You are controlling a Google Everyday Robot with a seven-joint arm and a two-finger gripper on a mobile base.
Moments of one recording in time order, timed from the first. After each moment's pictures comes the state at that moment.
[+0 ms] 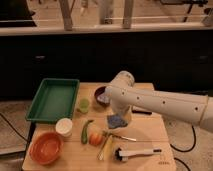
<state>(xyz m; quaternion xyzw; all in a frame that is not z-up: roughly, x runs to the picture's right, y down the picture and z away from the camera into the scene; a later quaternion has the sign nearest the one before) 0.082 0.137 0.758 -0.30 -0.10 -0.39 0.87</state>
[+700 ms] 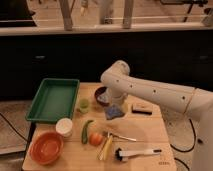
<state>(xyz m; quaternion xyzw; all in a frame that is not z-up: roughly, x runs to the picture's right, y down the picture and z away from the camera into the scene) 0.069 0.096 0.776 -0.29 -0.11 -0.42 0.85</state>
